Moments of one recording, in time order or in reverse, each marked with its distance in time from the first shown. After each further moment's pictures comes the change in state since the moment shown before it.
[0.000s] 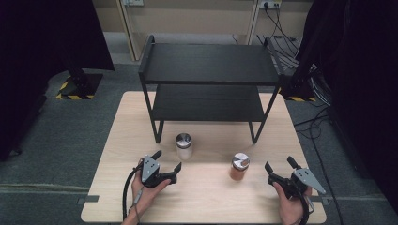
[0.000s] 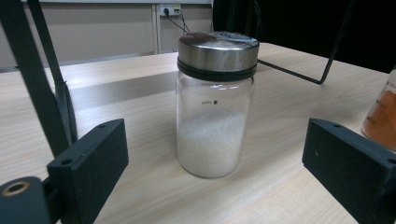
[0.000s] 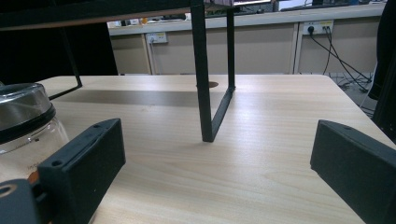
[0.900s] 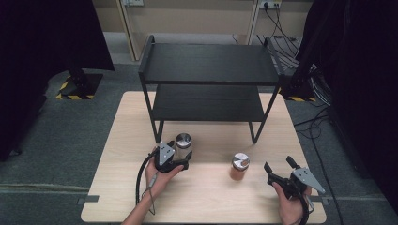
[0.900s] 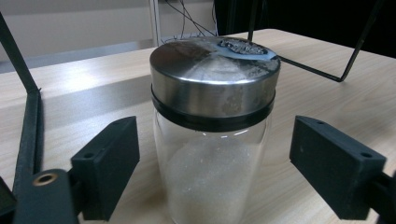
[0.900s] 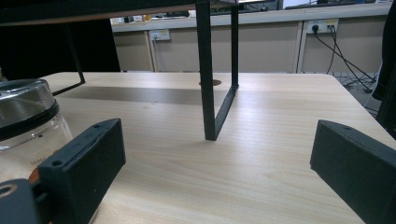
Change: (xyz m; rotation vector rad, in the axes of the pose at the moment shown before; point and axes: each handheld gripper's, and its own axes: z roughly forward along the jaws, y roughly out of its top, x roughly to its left) left arm -0.009 0.027 0.050 0.075 0.013 0.032; right arm -0.001 0.002 0.001 0.010 0.012 -0.014
